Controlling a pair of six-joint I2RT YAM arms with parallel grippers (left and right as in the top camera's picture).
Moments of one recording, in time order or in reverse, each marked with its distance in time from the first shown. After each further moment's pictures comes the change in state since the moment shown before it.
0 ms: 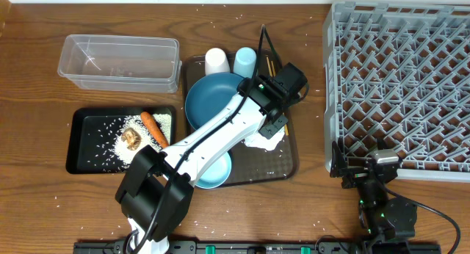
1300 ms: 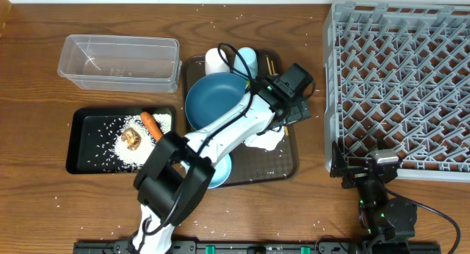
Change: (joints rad) left arm 0.002 0.126 -0.016 0.247 0.156 -1.133; right arm 0.000 0.000 0.000 0.000 0.000 0.000
